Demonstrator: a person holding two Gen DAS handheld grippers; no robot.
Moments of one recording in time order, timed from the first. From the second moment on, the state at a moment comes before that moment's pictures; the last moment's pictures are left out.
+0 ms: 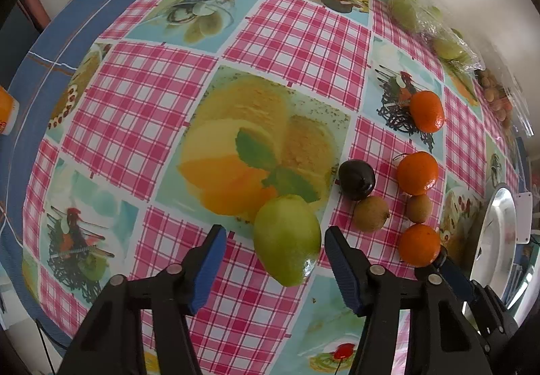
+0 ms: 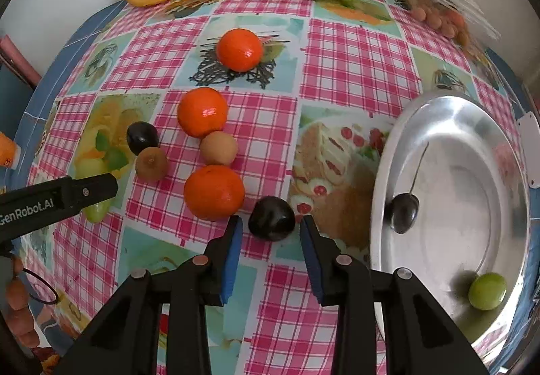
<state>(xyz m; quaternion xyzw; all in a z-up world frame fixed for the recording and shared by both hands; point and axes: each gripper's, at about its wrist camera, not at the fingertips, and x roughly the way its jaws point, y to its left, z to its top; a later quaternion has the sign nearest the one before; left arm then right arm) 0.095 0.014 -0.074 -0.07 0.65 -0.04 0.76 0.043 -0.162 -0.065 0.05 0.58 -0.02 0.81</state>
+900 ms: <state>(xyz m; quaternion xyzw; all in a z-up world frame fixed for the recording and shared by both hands) 0.094 0.010 -0.074 -0.06 0.65 -0.04 0.76 0.049 -0.167 -0.062 0.05 0.57 -0.03 0.82</state>
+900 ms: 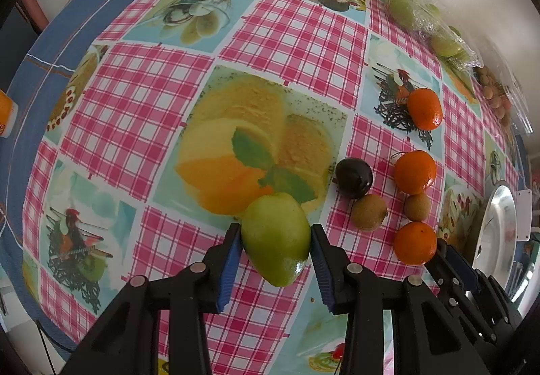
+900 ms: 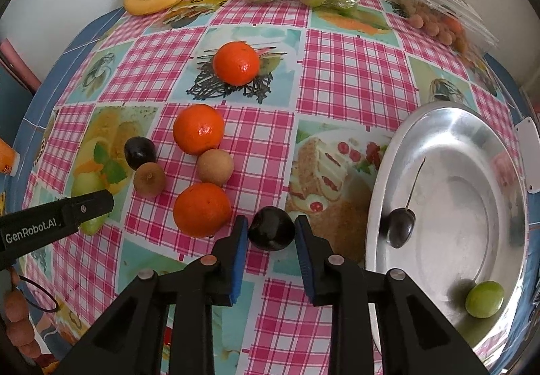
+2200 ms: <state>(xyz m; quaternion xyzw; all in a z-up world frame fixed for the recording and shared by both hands) 0.084 -0.010 0.006 -0.07 0.57 -0.10 0.81 0.015 -0.215 -0.009 0.13 0.51 -0.07 0.85</state>
